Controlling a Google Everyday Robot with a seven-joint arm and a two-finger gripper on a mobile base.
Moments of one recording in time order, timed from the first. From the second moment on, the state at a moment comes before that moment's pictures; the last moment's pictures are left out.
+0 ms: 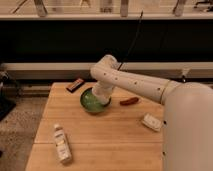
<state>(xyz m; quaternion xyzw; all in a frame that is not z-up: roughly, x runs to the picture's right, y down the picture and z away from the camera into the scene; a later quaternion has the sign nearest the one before) 0.009 0.048 0.852 -0.25 -0.11 -0.46 0.85</state>
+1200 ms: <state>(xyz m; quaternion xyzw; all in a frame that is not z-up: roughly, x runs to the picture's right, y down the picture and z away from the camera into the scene) -0.026 0.057 0.872 -0.24 -0.15 -0.44 0.85</state>
